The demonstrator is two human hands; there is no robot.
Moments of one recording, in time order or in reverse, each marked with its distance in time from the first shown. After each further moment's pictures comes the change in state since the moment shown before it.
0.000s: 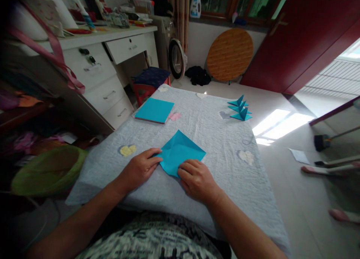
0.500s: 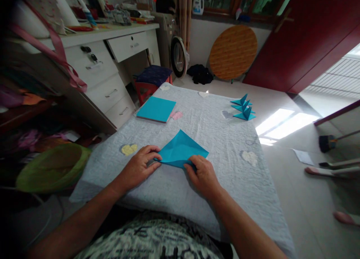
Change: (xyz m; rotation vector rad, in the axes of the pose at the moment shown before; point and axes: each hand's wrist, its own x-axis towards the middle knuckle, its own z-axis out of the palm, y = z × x) left_hand 0.001 -0.002 -0.006 -0.255 -0.034 -0.257; right_hand 0.000 0.009 0.005 0.113 0.024 0.501
